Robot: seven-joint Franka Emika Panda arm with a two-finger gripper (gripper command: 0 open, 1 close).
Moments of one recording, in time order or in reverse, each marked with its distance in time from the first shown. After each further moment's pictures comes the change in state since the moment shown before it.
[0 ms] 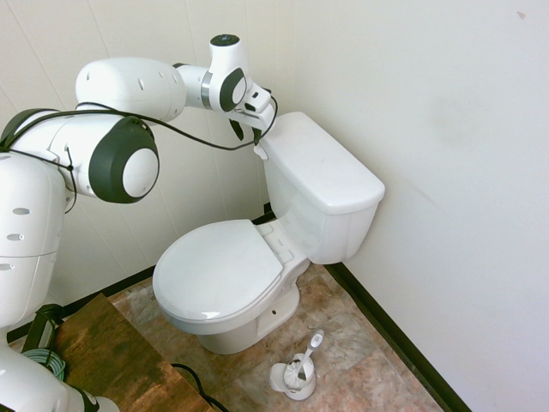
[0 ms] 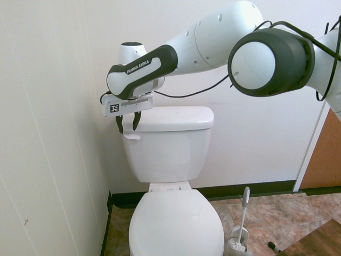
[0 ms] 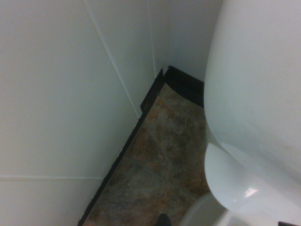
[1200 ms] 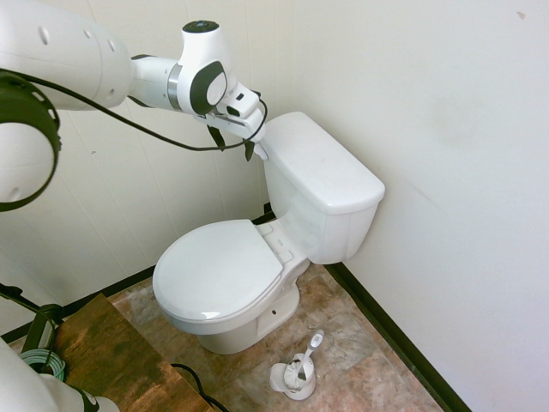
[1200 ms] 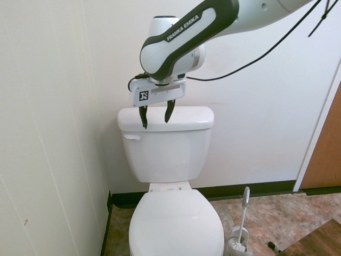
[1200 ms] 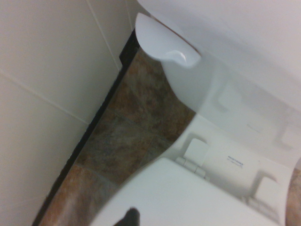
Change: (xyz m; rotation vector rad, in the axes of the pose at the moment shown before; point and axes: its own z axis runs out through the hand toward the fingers) arm -0.036 0.095 -0.091 -0.042 -0.011 0.004
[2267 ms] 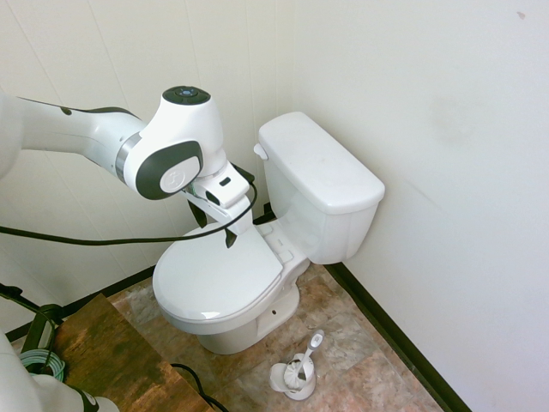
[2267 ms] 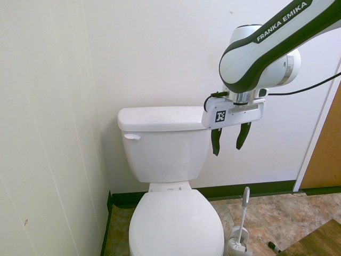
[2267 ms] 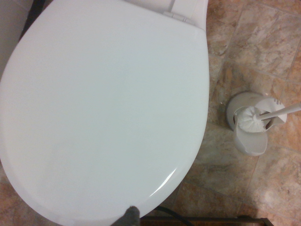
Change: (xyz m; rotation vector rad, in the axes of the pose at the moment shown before) arm -0.074 0.254 -0.025 -0.137 -0.131 0.158
